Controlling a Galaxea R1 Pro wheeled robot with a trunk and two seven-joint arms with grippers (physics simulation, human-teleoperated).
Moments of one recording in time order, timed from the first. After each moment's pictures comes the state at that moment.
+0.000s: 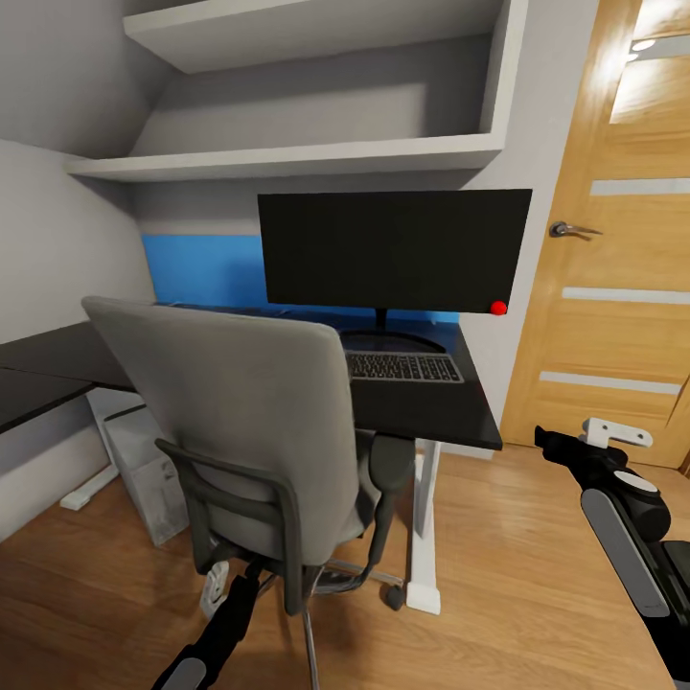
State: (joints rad) left arm -0.29 -0.01 -0.05 -0.63 1.25 0.06 -0.37; right arm -0.43 -0.34 0.00 -1.61 -0.54 0.62 -0.54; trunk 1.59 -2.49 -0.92
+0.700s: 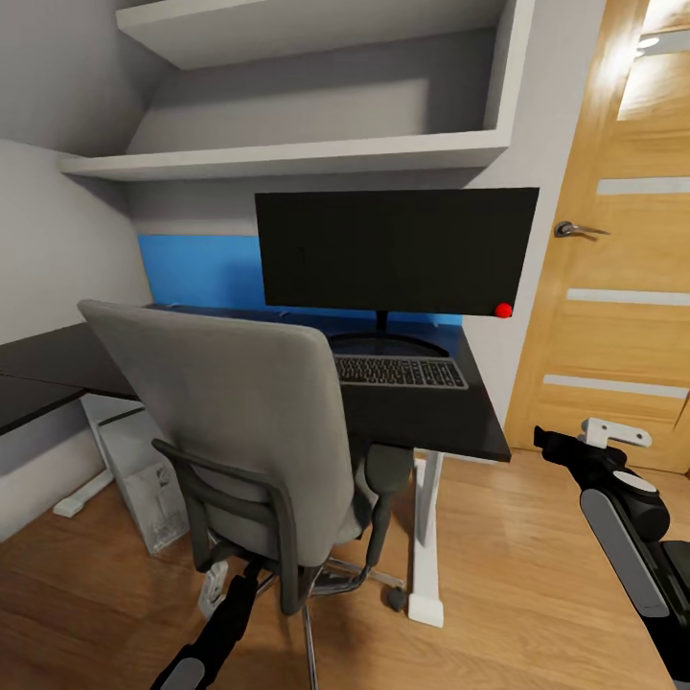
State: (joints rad) left arm -0.29 -0.01 -0.05 -0.63 1.25 0.06 -0.37; right arm -0.43 -0.34 0.00 -1.61 -0.54 0.62 -0.54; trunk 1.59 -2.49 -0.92
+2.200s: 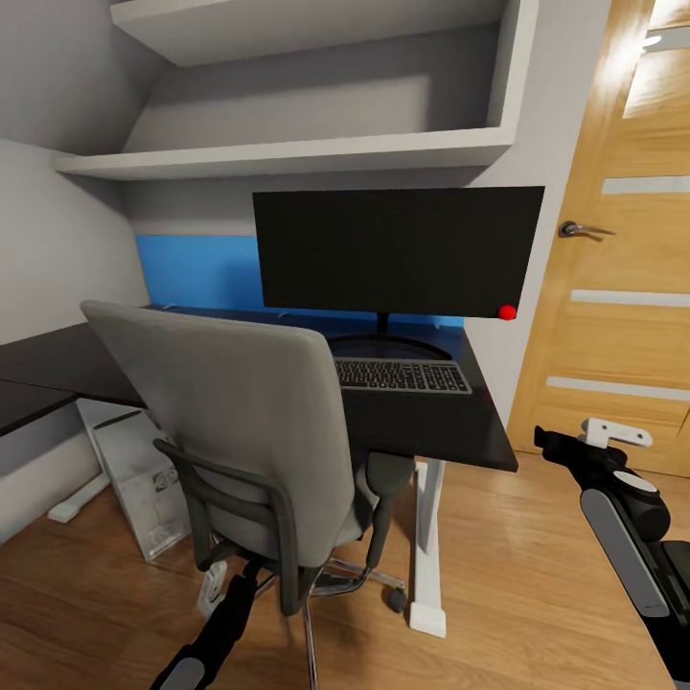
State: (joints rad) left arm -0.29 -0.01 -0.05 -0.63 1.25 0.05 -0.37; right arm -0.43 -0.34 0.00 -1.61 -0.54 0.62 -0.54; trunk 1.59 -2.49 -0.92
